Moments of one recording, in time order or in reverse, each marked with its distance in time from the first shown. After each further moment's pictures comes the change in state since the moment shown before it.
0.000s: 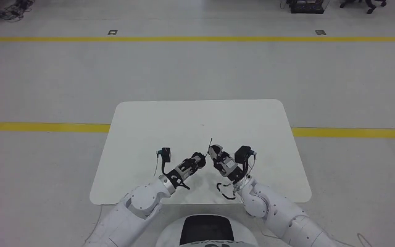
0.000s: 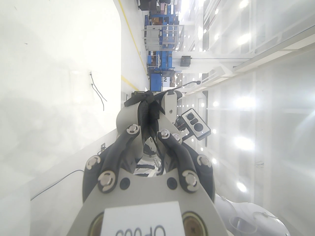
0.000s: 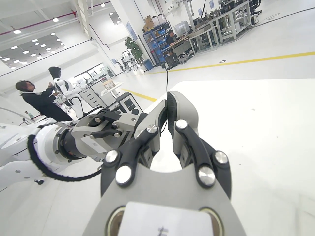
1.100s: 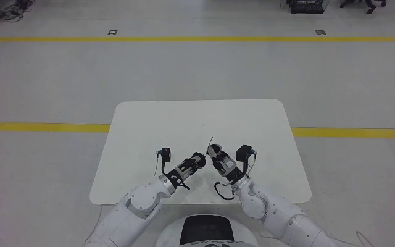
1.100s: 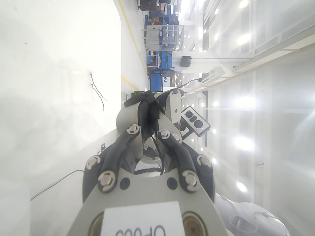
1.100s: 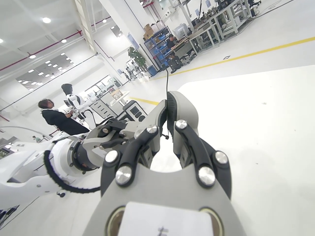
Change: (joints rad) left arm 0.000 0.000 0.000 0.000 0.000 0.000 0.000; right arm 0.026 0.016 -0.072 -0.021 0.156 0.000 -0.013
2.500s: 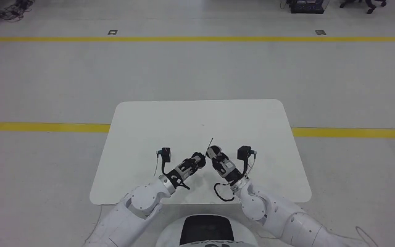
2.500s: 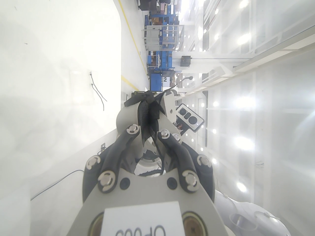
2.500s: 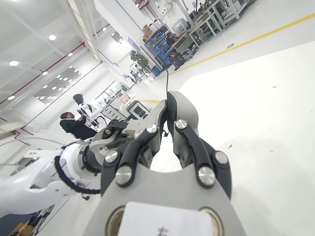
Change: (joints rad) left arm -0.001 -0.001 0.002 -0.001 0.000 0.003 0.003; right arm 0.065 0.037 -0.125 -0.001 0.208 0.000 -0.009
